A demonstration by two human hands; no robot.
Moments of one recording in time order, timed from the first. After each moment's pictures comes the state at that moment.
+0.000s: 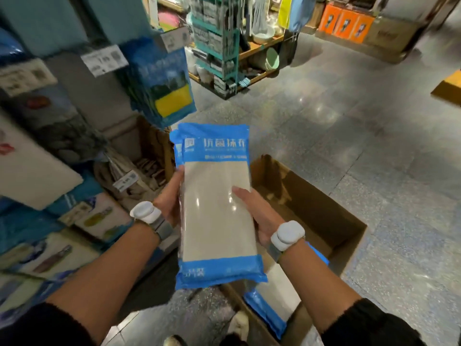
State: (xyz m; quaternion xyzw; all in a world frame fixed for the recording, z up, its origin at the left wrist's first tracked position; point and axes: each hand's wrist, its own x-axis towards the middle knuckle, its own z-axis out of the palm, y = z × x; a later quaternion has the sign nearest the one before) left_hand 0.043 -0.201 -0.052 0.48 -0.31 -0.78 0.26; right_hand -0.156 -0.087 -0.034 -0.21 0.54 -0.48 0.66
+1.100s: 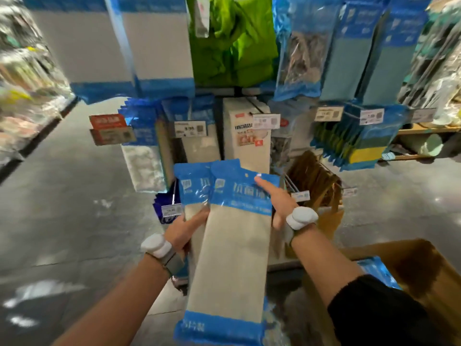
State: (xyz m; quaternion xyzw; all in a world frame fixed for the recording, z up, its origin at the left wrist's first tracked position) left_hand 0.501 -0.031 -0.031 0.55 -0.25 -0.59 0.53; right_hand 0.279 -0.145 0.039 -0.32 0.45 -0.35 0.76
